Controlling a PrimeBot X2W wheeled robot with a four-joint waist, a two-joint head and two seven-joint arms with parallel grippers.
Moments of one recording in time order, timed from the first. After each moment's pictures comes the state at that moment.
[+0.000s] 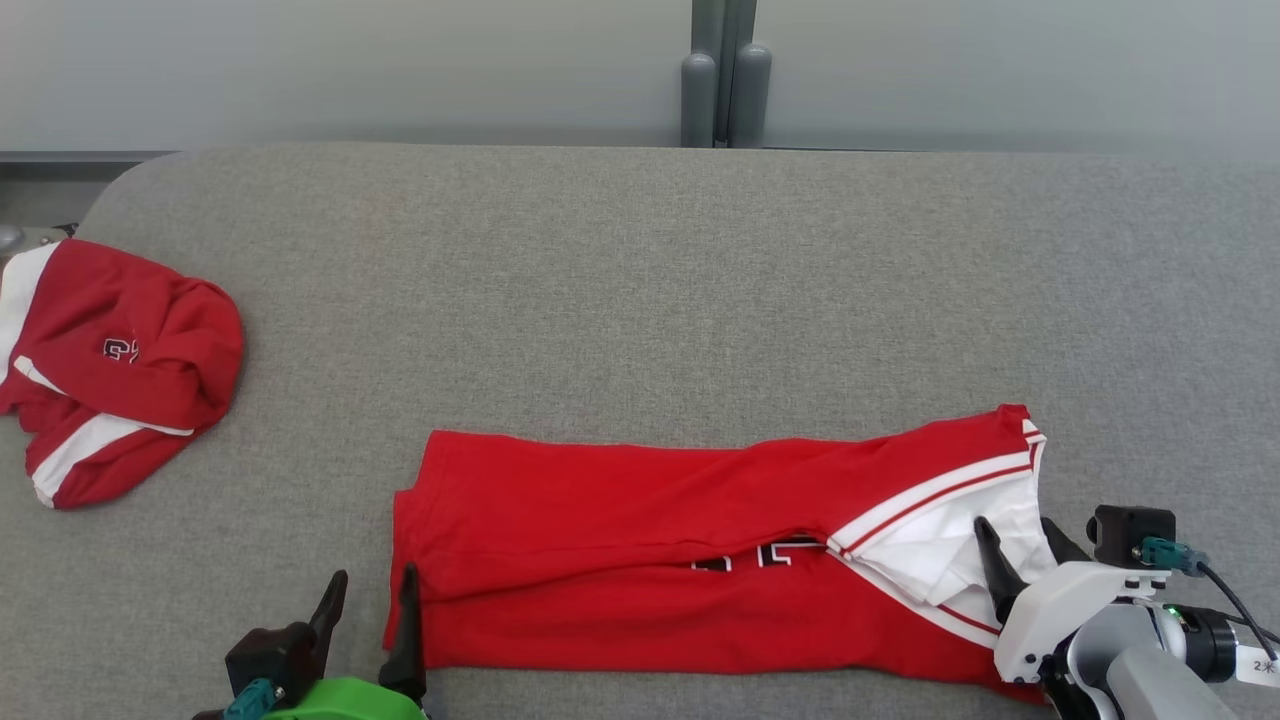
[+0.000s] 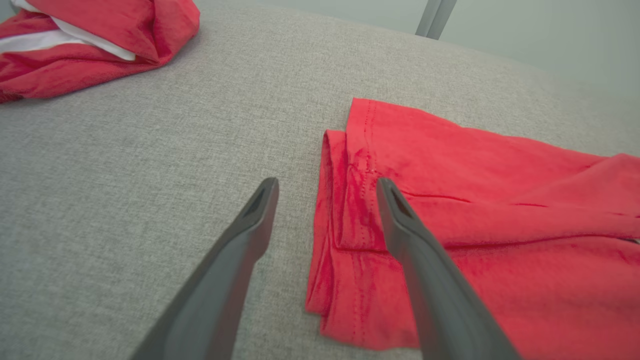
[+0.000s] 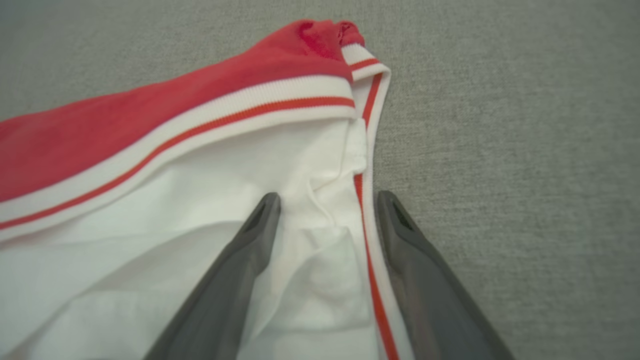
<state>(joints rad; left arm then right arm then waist) -0.05 0.05 -0.06 0.49 -0.27 -0.12 -0.26 -0.24 -0.20 0.16 0.74 0.42 0.13 -0.13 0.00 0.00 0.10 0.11</state>
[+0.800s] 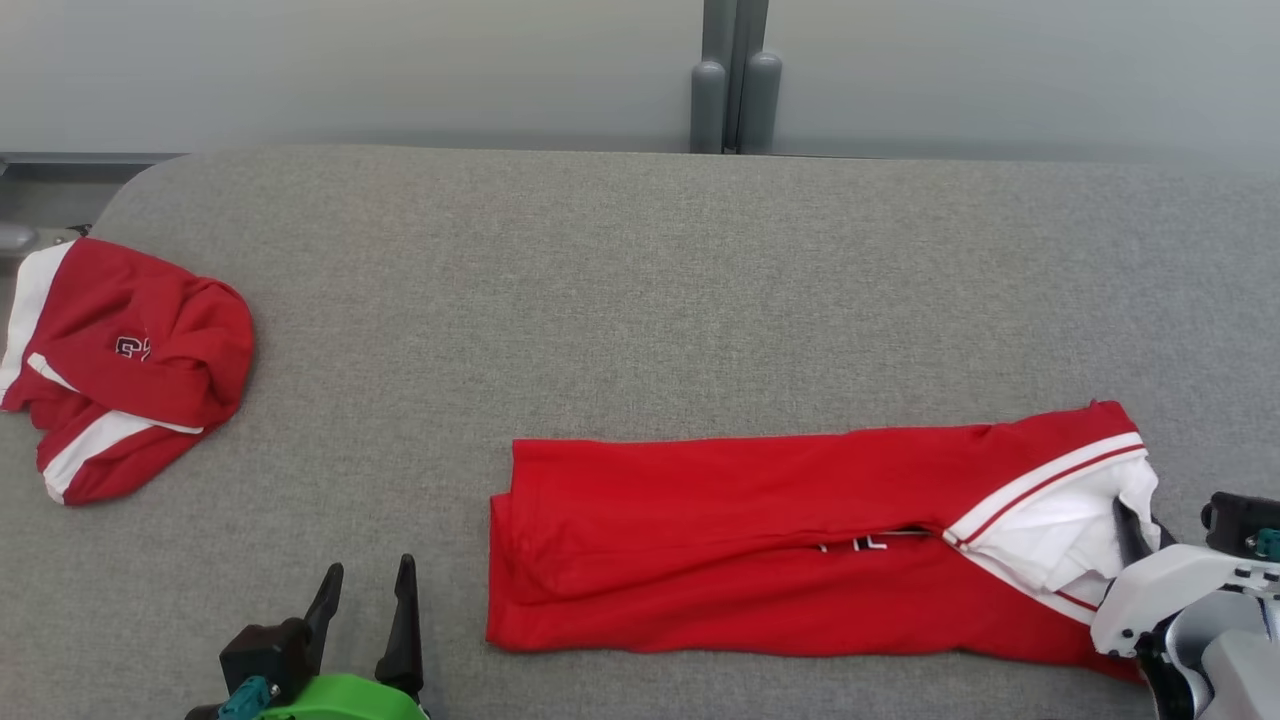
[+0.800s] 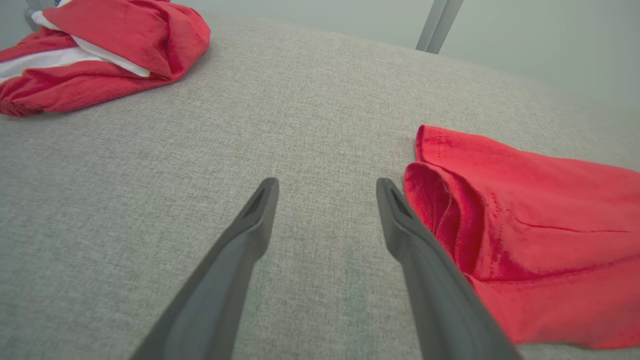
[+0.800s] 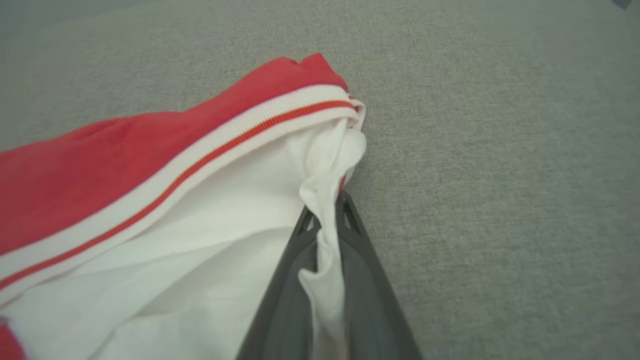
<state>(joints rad) -0.04 0.05 -0.07 0.47 -0.27 -0.12 -0.26 -0.32 -0.29 0.07 0.91 0.42 0.13 -0.24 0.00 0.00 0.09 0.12</state>
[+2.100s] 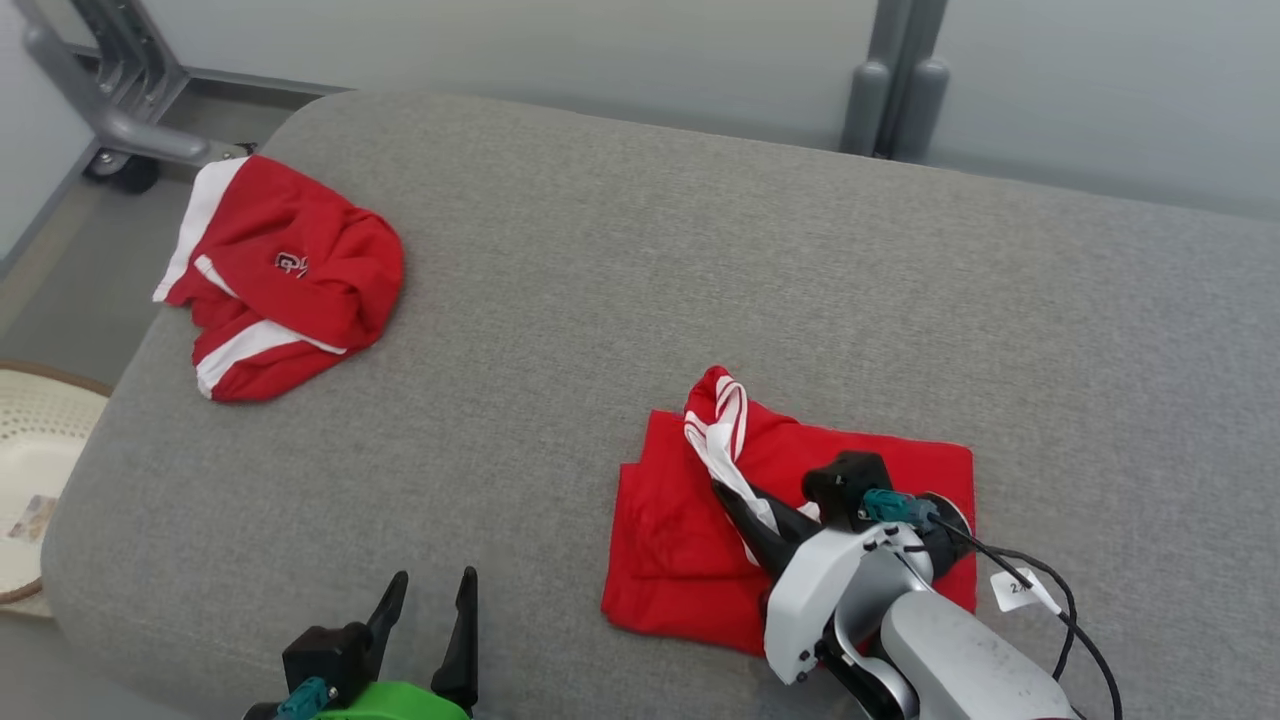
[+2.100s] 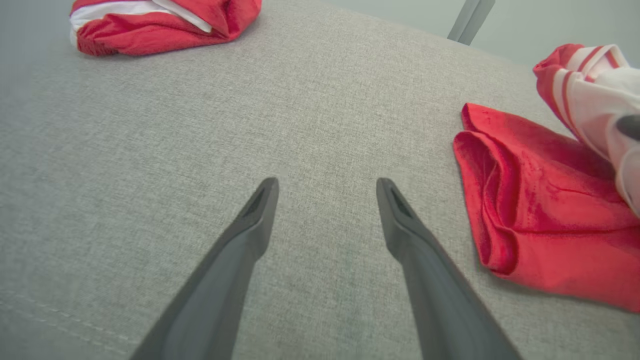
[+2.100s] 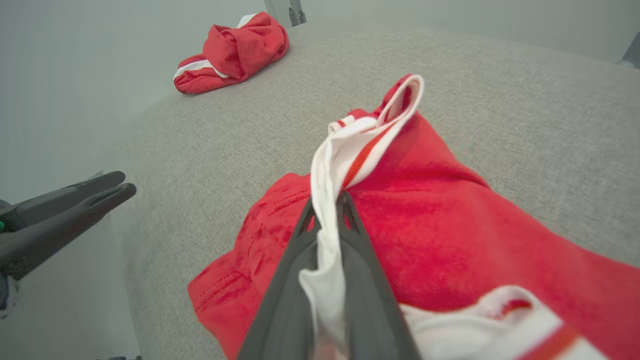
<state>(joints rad) -0.05 0.05 -0.19 0.49 -0.32 -0.11 -0.26 -0.38 -0.10 0.60 0.49 0.41 0.13 -0.07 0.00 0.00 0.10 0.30</state>
